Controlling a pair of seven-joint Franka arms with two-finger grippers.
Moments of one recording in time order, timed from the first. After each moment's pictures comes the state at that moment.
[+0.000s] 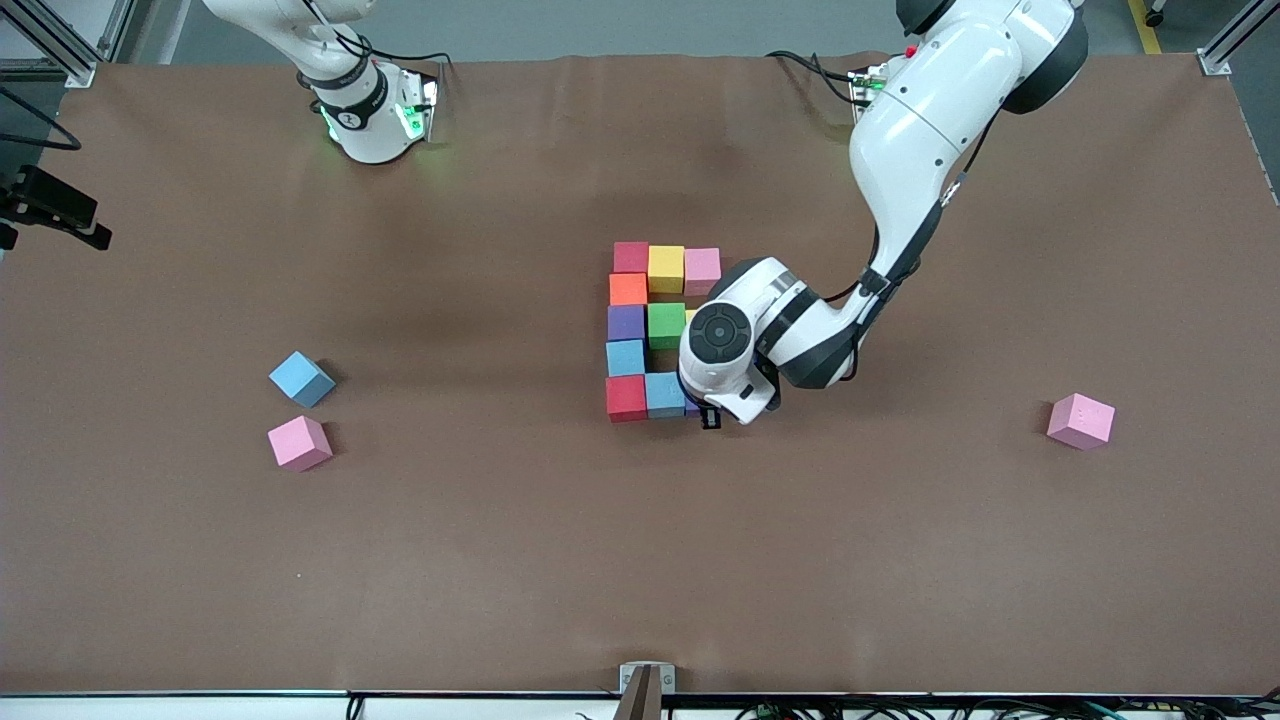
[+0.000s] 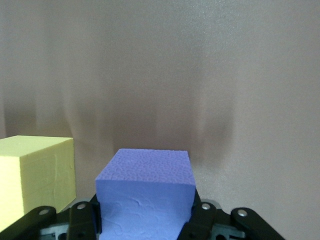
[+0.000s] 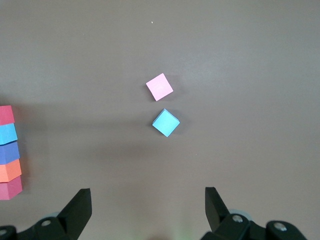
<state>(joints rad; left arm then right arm) -0.37 0.86 -0.38 -1.44 0.30 2.15 -2.43 0.01 0.01 -0.08 -1.43 0.02 1.42 -0.05</state>
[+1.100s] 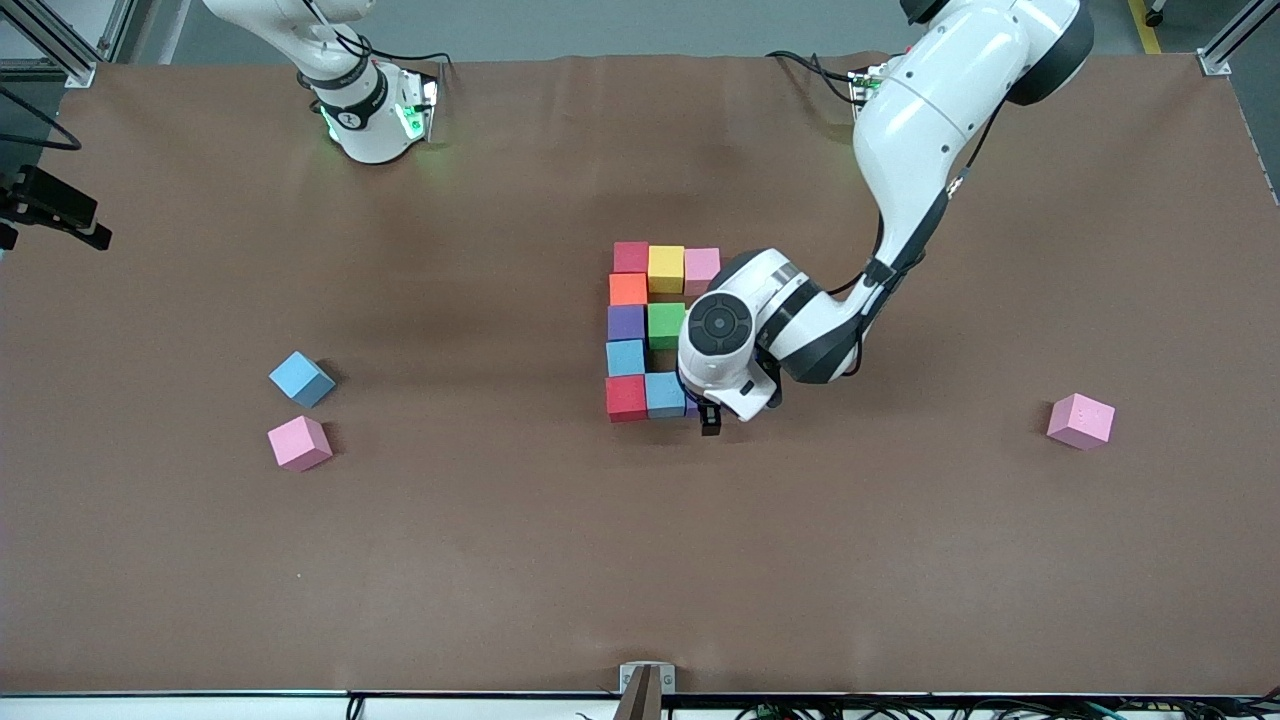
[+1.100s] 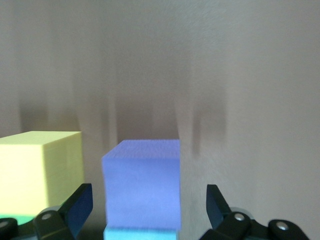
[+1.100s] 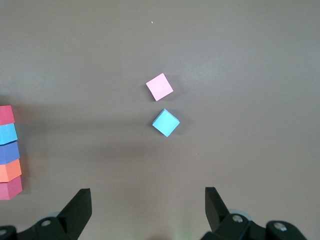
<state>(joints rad) -0.37 0.79 -0.40 -1.44 0.30 2.11 -2.40 0.01 0.01 -0.08 -1.43 0.02 1.42 -0.05</state>
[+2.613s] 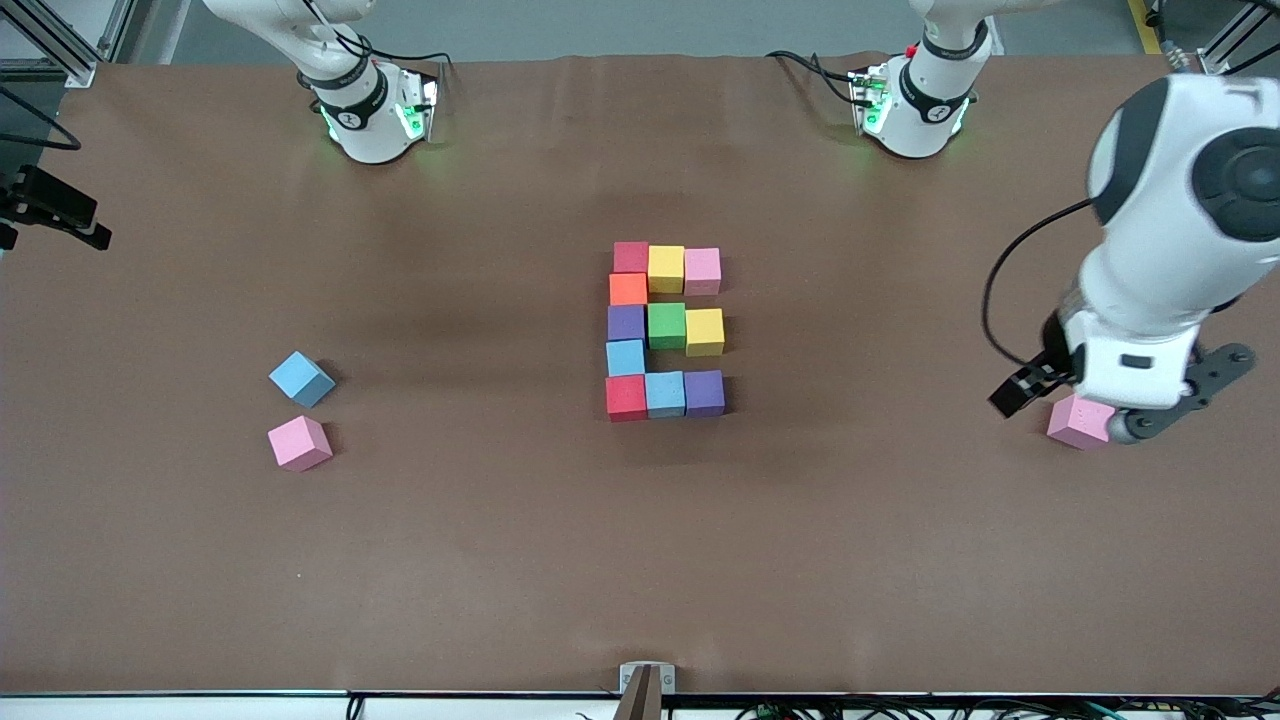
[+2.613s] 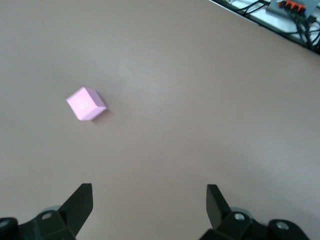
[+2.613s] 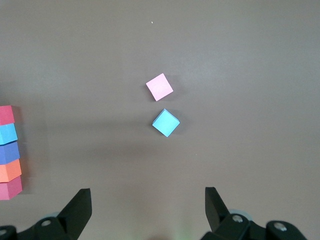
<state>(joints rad) 0.14 0.27 -0.40 -1.43 0.28 1.69 -0.77 0.01 0.01 -0.08 -1.43 0.02 1.42 -0.05</state>
